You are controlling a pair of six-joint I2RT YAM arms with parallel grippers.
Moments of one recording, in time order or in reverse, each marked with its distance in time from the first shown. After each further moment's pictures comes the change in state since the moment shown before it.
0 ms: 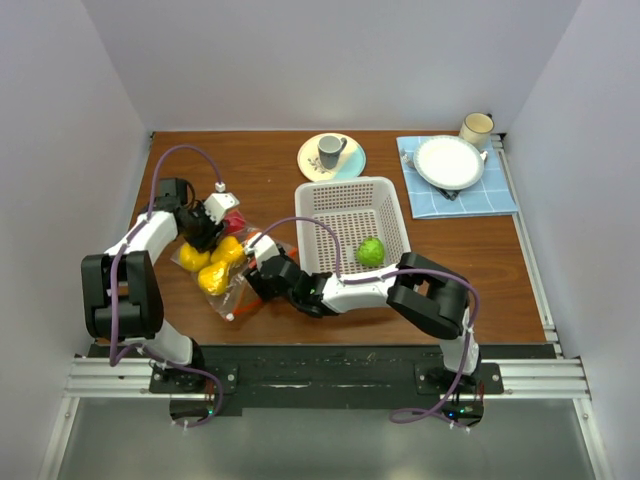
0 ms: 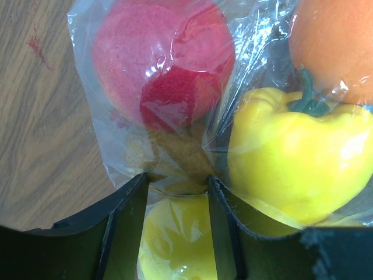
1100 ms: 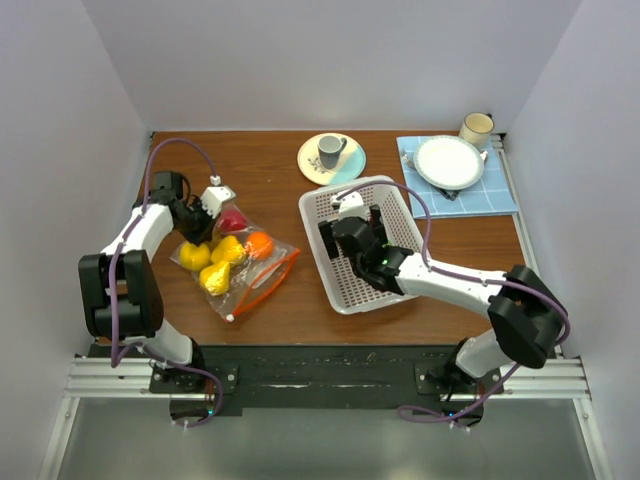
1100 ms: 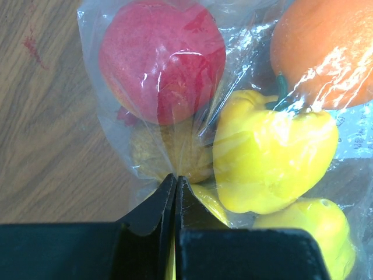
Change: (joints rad) left arm 0.018 0.006 0.084 -0.122 0.064 -0.045; right arm -0.290 -0.504 -0.265 -0.276 0.270 0.002
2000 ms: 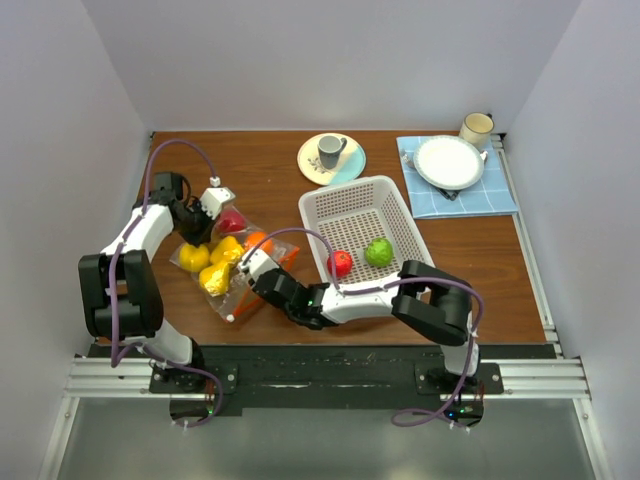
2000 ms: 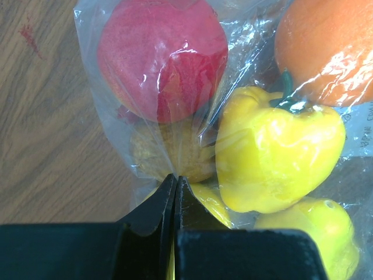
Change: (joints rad) left arm 0.001 0.000 -0.006 -0.002 -0.024 -0.006; right arm 0.363 0.470 0.244 0.172 -0.122 -0.093
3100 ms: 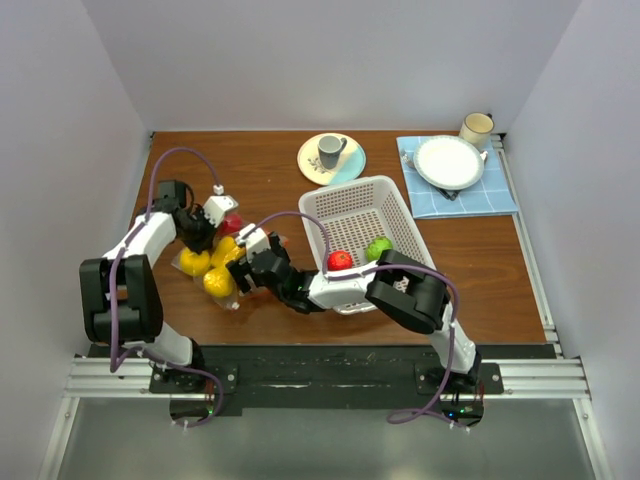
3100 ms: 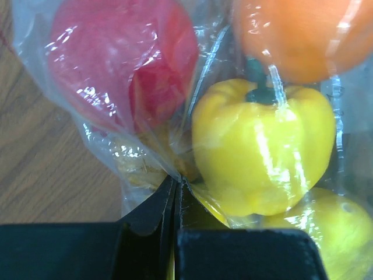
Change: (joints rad) left arm -0.014 -0.024 -0.075 0.035 -0.003 0.012; right arm -0.090 0.171 0.140 0.261 -0.095 0.094
